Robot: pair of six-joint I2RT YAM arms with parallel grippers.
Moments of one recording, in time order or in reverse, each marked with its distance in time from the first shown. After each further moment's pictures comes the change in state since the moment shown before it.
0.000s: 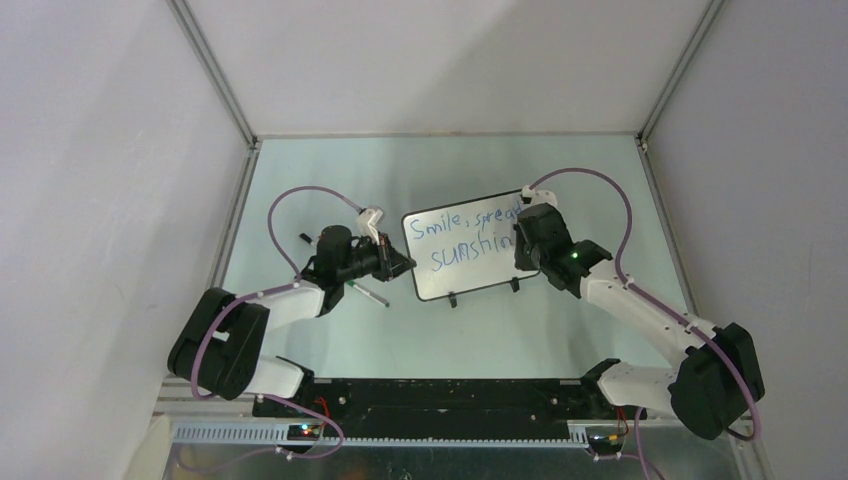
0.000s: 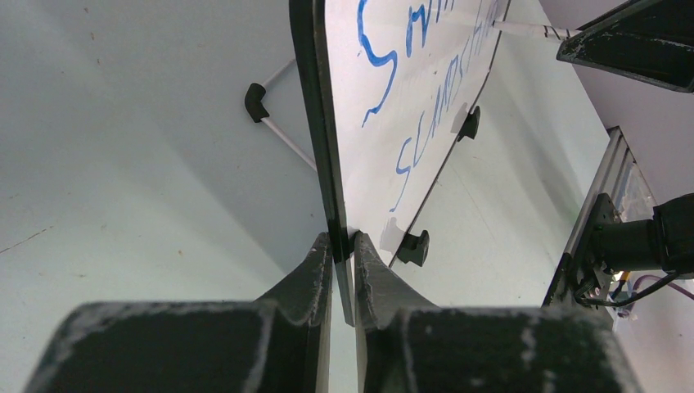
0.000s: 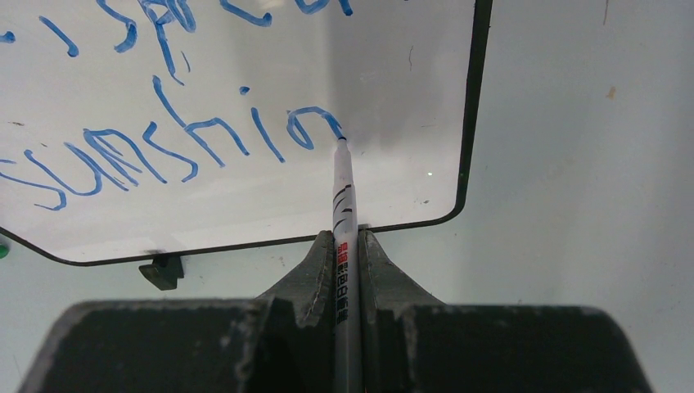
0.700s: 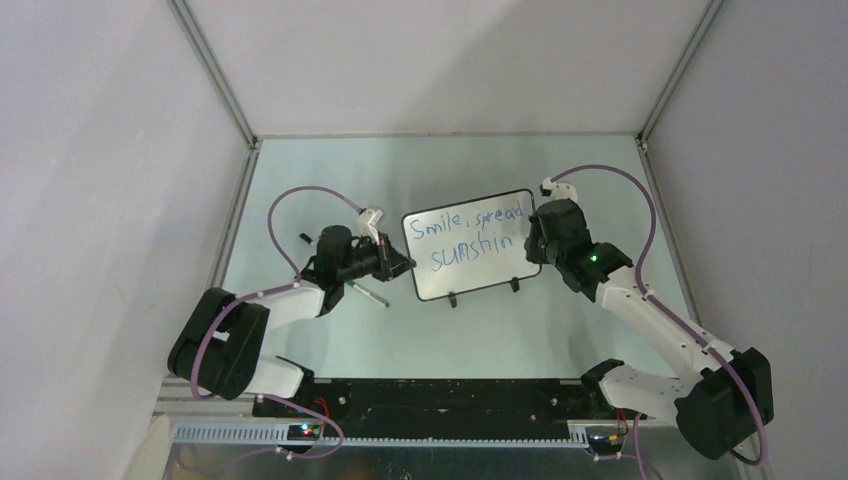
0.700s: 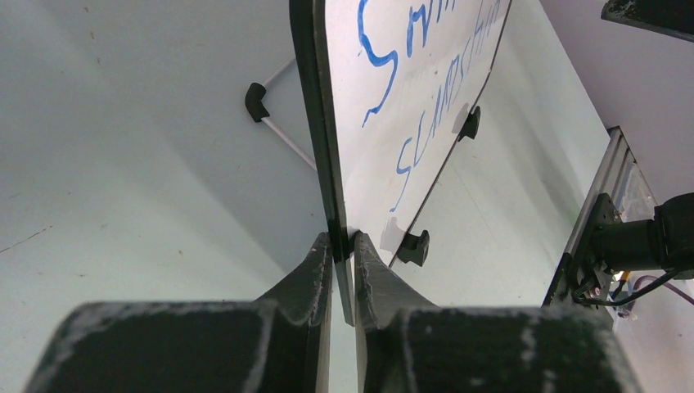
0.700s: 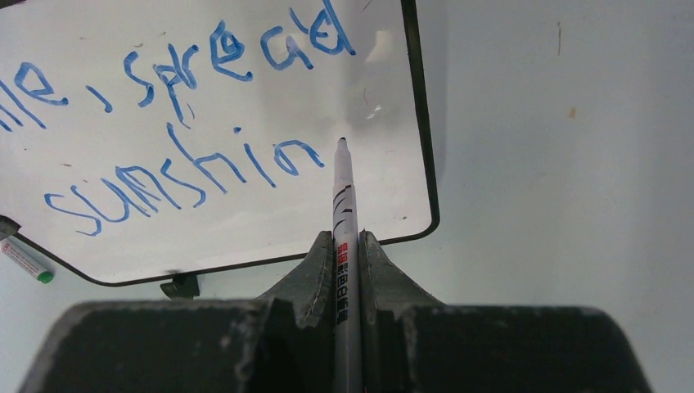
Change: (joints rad) left arm 0.000 0.000 0.000 -0.001 -0.001 0.000; right arm -0.064 -0.099 -0.003 0.010 -0.027 -0.002
